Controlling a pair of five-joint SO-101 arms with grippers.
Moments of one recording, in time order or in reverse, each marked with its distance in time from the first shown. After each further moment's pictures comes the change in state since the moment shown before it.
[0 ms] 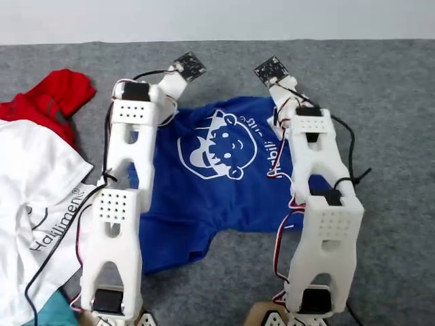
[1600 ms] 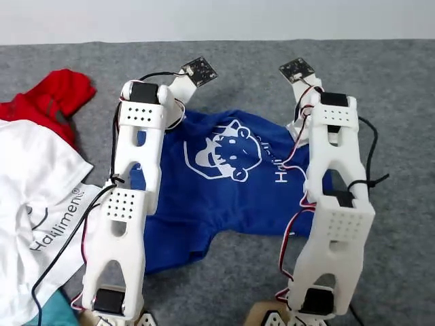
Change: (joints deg) left arm 1.8 5.1 -10.5 8.7 -0.1; right arm 5.5 2.7 -11.5 23.5 -2.9
